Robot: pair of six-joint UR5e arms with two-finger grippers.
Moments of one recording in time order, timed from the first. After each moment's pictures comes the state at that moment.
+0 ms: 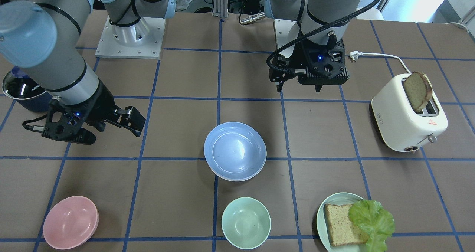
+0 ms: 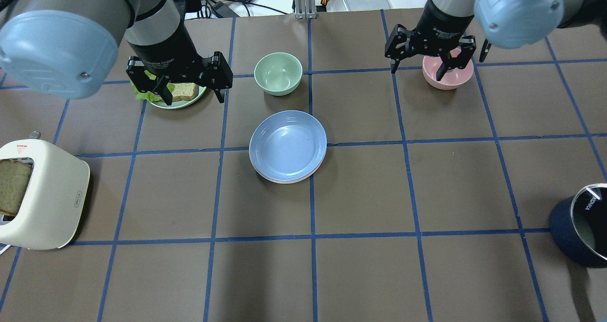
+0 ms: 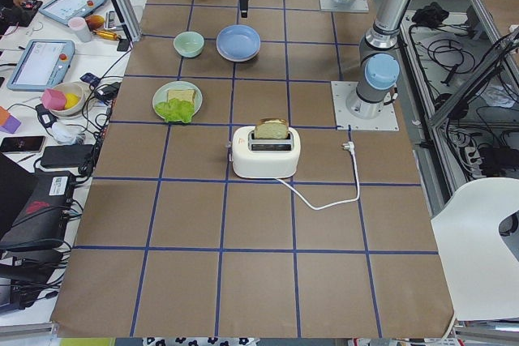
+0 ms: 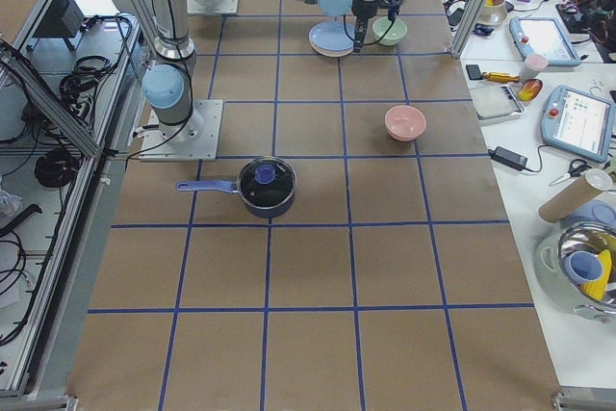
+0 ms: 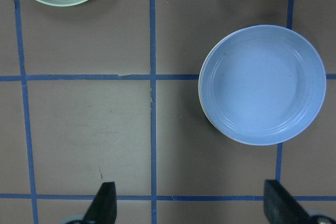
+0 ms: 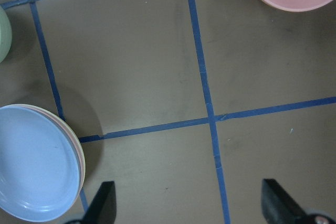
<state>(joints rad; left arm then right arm) -1.68 -1.62 -1.56 -1.53 1.59 -0.13 1.55 -1.36 1.48 -1.68 -1.48 0.13</state>
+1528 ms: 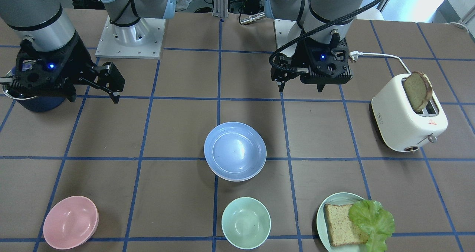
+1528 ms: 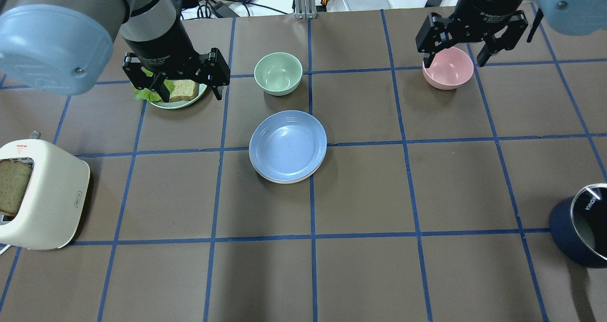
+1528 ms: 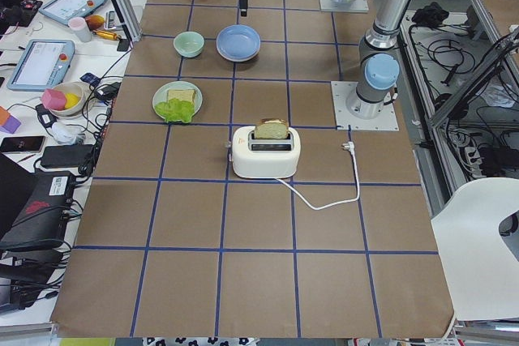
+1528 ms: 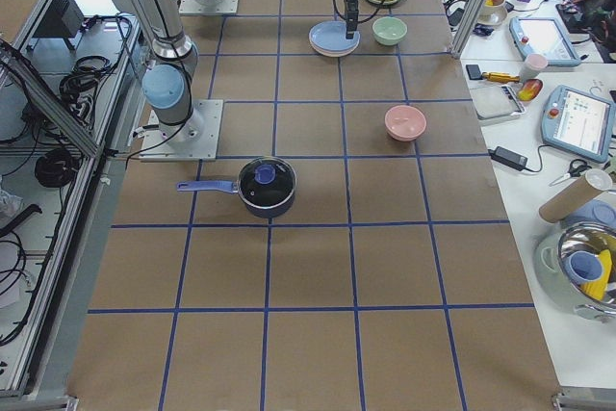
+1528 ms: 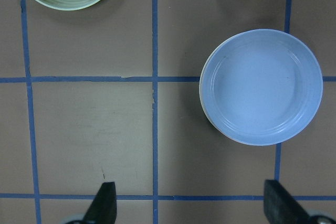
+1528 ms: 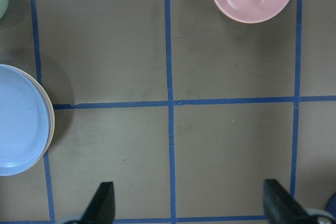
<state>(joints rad) -1.67 -1.63 -1.54 -1.53 1.59 -0.12 1.53 -1.49 1.48 -1.61 -1.57 -0.01</state>
